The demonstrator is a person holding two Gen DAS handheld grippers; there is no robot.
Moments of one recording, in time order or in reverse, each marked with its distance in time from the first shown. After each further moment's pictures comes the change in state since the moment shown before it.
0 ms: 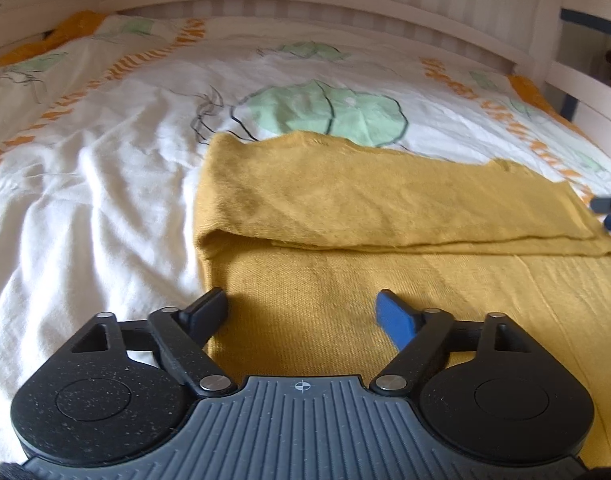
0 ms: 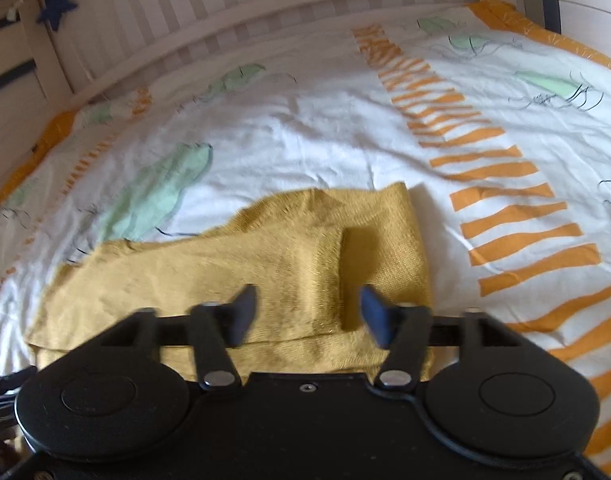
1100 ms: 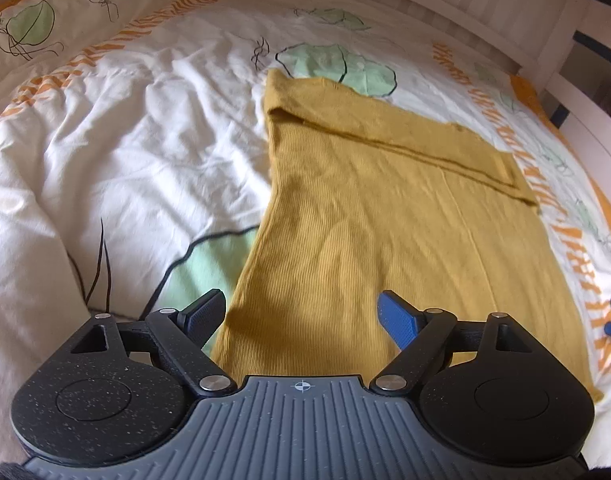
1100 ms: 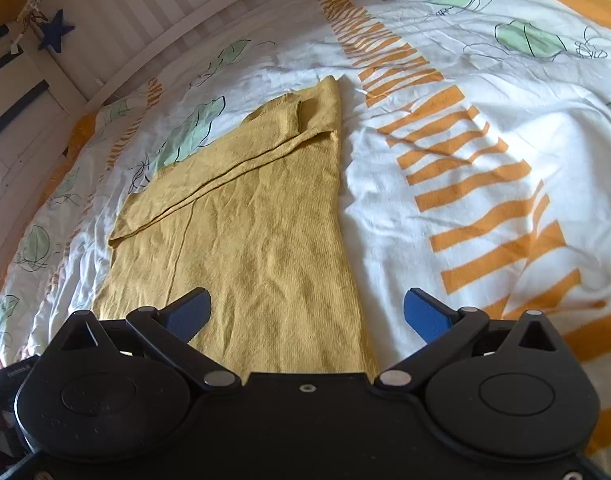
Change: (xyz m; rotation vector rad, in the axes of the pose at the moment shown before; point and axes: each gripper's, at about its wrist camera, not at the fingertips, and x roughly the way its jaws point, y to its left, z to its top) left arm -0.151 0.010 -0.074 -0.186 0.156 -0.036; right arm -0.170 -0.040 -0.117 0.188 0.138 0.069
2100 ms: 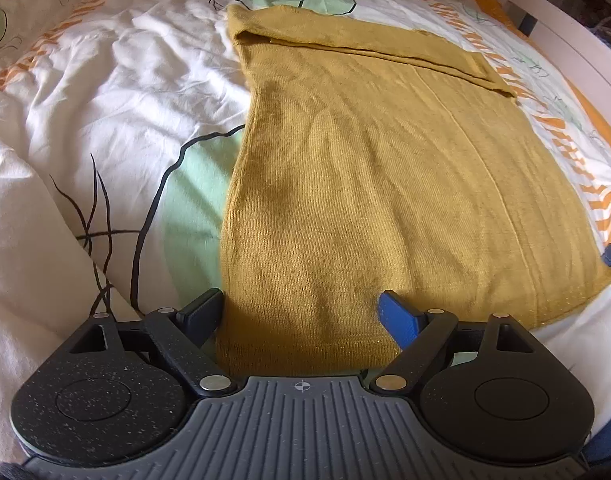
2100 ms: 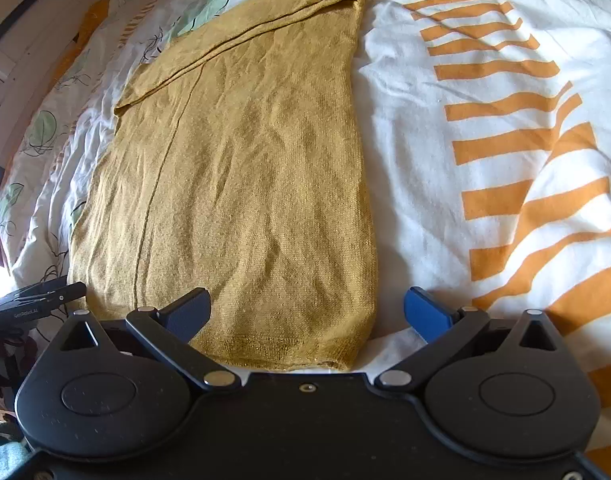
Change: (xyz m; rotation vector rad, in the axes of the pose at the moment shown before) left arm -0.008 0.005 -0.041 0.173 0.169 -0.031; right arm 0.009 -0.005 -0.028 -0.112 0.362 0.026
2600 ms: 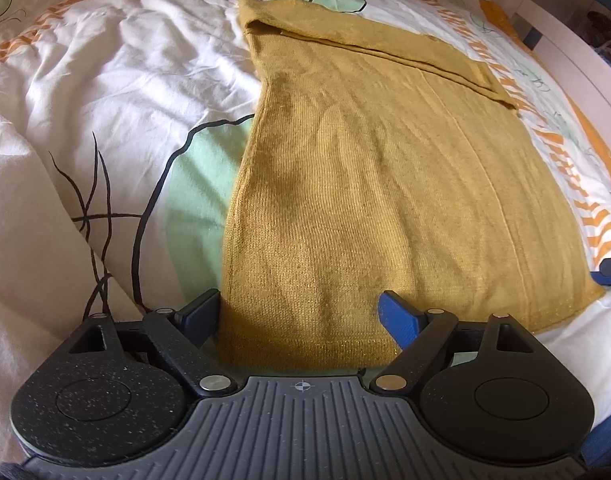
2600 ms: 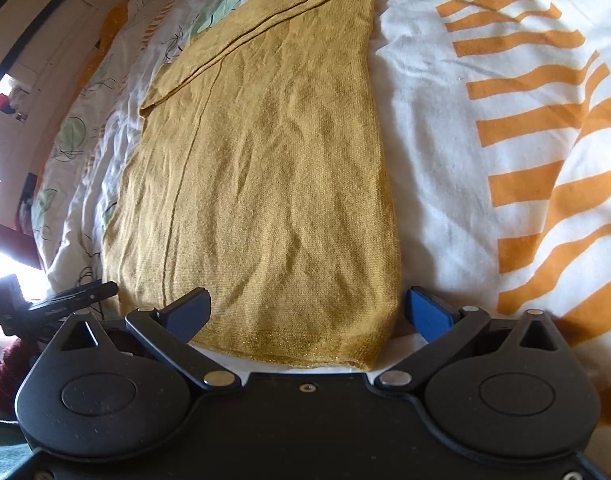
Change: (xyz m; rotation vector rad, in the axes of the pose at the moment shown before) left arm 0.004 0.012 0.001 -0.066 0.015 -0.046; right arm 0.007 -0.012 0.003 0.046 0.039 0.146
